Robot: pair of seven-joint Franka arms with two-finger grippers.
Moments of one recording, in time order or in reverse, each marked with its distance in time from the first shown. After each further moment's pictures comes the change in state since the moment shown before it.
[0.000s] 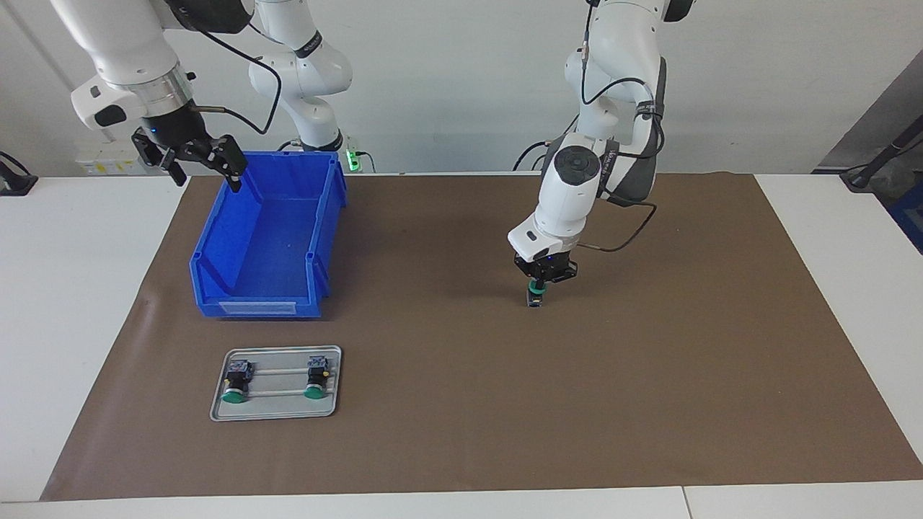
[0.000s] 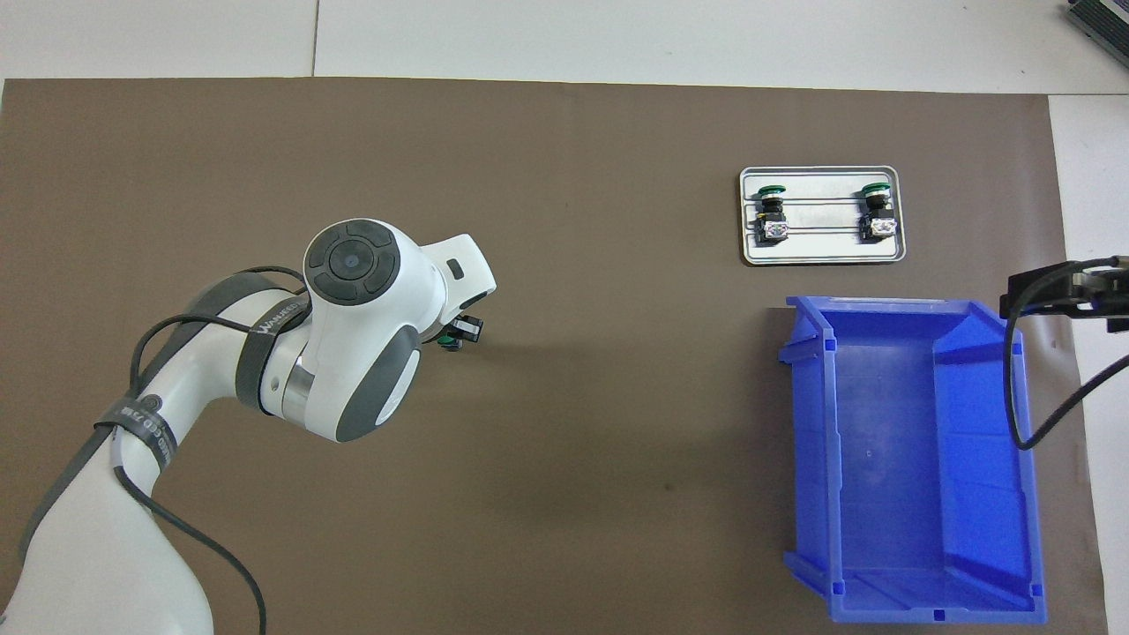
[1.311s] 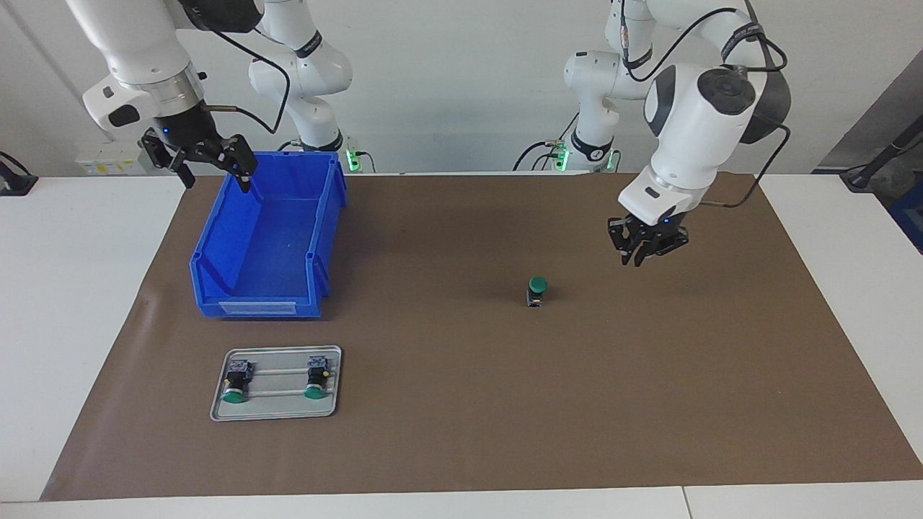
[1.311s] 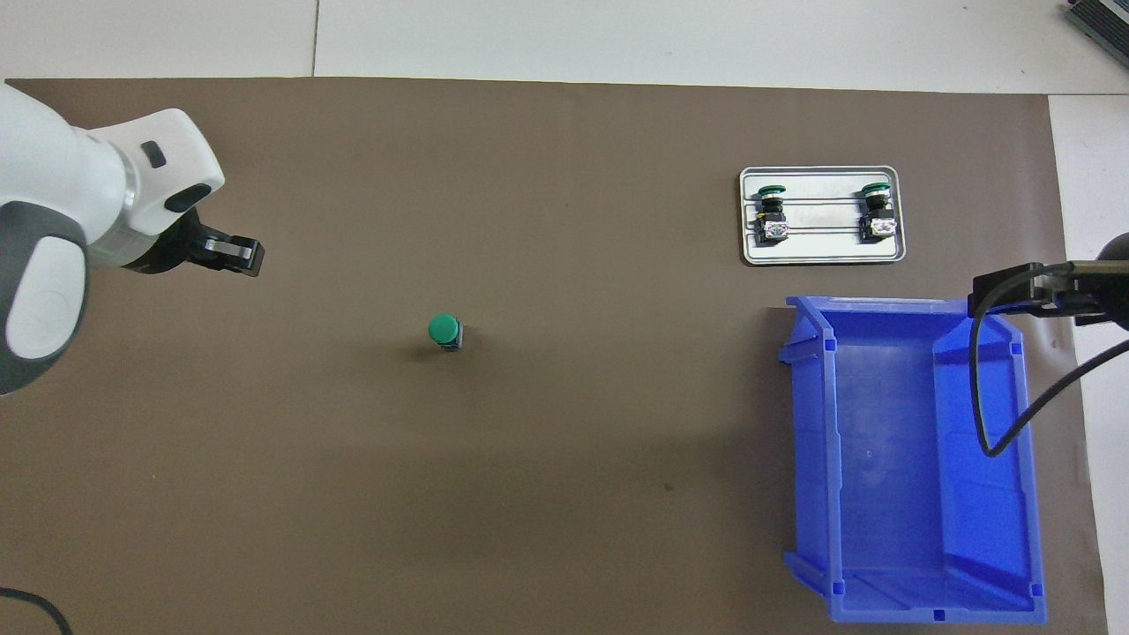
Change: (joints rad) left arm 0.368 -0.215 0.034 0.224 0.000 -0.422 0.326; right arm 0.068 0.002 0.010 -0.004 0.002 0.024 -0.004
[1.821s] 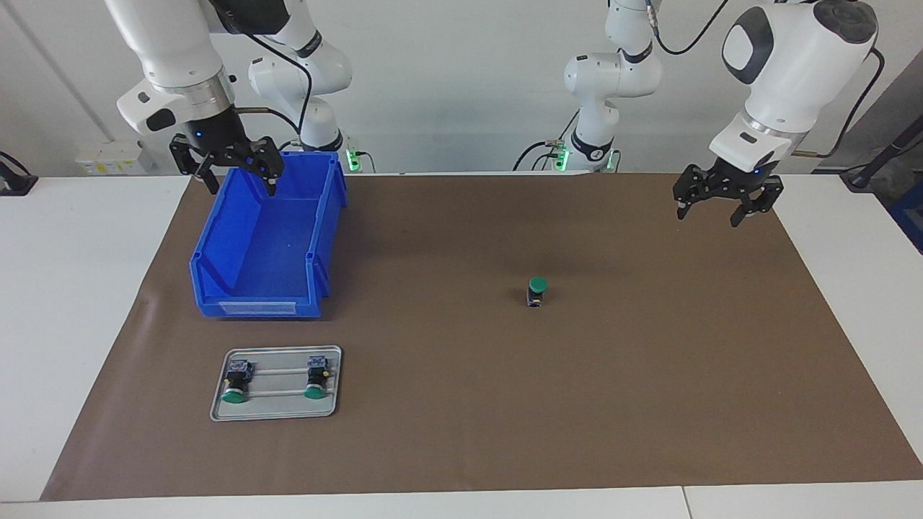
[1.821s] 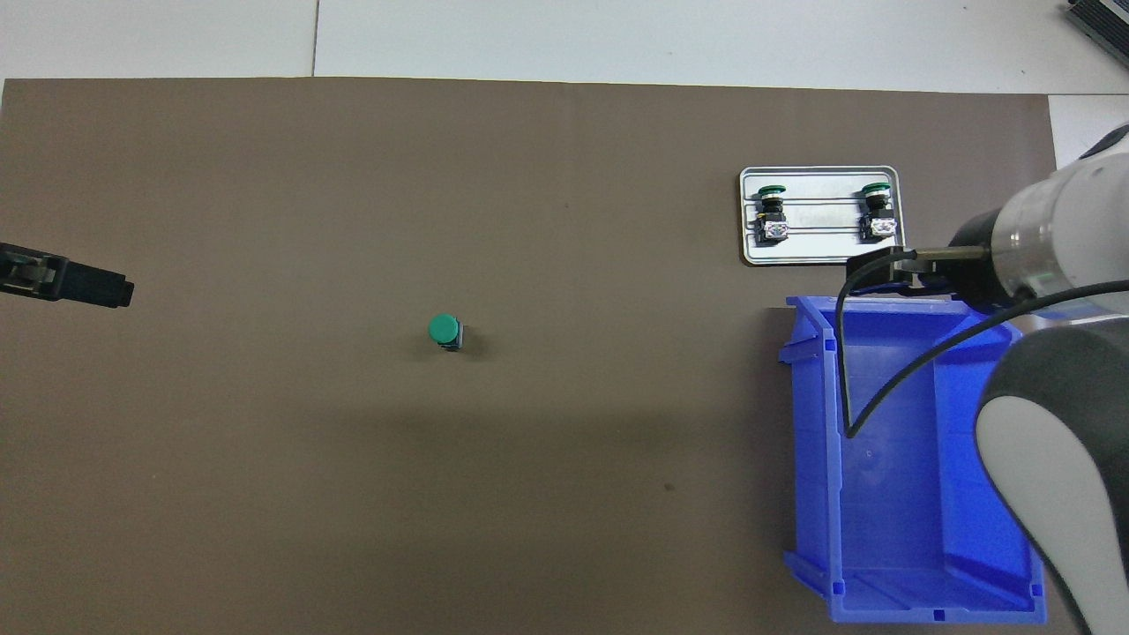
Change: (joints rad) left arm 0.046 -0.070 0.002 0.101 0.000 -0.166 0.015; right arm 0.148 0.047 0.003 -0.004 0.037 0.120 0.134
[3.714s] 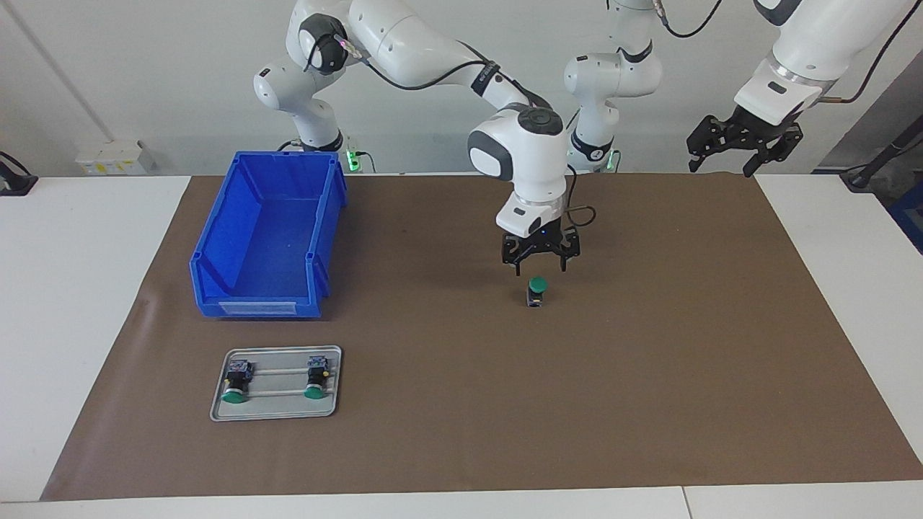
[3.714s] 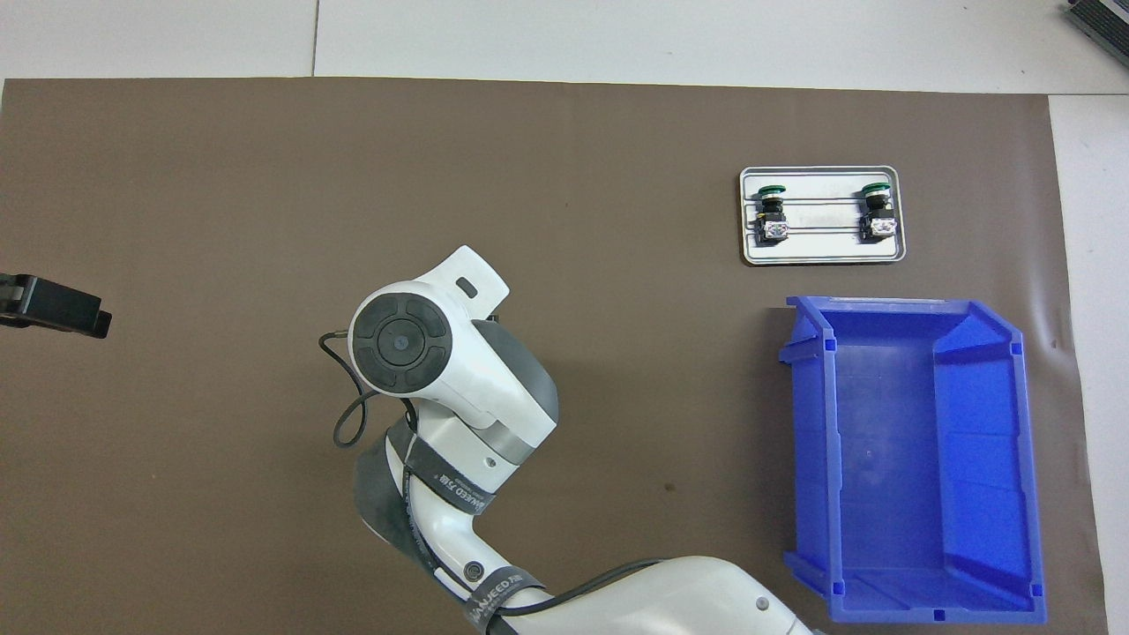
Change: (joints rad) left arm 0.005 0.020 -0.002 0.085 0.001 -0.182 -0.075; right arm 0.527 0.714 0.044 0.394 -0.011 0.455 0.547
